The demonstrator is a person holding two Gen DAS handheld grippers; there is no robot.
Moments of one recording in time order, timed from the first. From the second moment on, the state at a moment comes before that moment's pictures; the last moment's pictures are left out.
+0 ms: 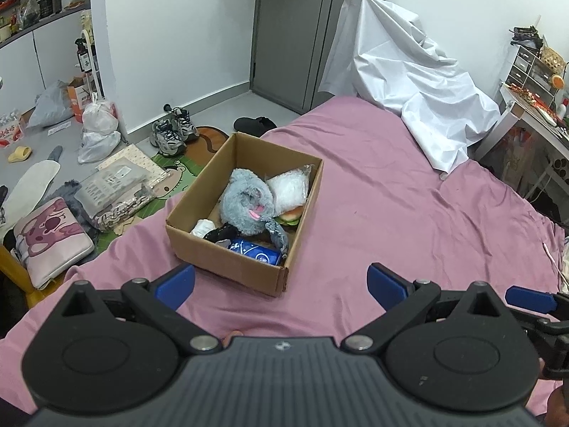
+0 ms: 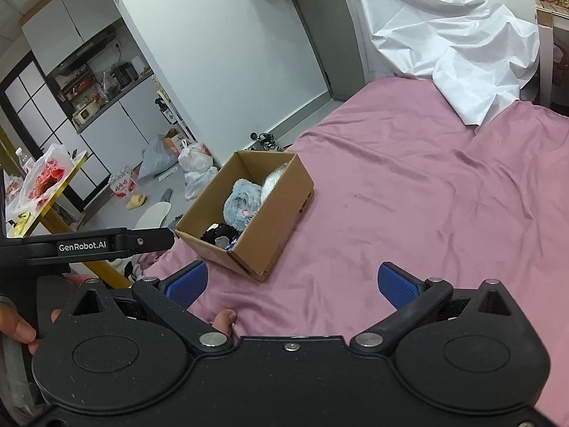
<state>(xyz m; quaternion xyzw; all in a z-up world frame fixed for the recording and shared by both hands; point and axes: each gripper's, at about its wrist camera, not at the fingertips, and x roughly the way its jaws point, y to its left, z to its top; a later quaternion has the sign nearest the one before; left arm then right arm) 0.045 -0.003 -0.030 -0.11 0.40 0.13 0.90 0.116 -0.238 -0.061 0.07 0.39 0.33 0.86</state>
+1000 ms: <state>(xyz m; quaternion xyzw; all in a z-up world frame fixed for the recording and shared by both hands) 0.045 -0.002 -0.032 -0.10 0.40 0.12 0.90 0.115 -0.226 -0.068 0.04 0.41 0.32 0.85</state>
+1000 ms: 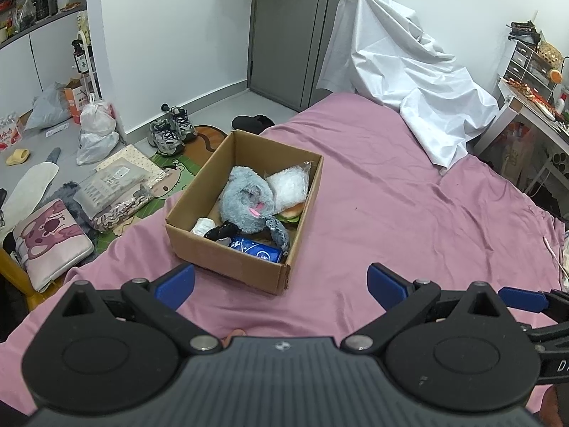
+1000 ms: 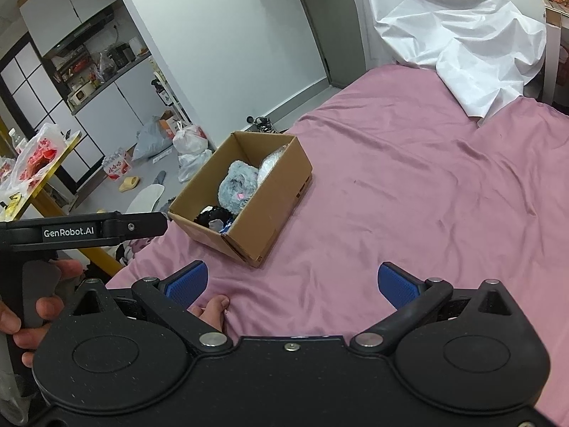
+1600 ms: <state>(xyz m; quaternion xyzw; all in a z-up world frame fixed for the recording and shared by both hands) 0.045 -0.001 -0.035 -0.10 0.40 0.12 0.90 0.116 -0.229 -0.067 0.04 0.40 0.32 0.86</state>
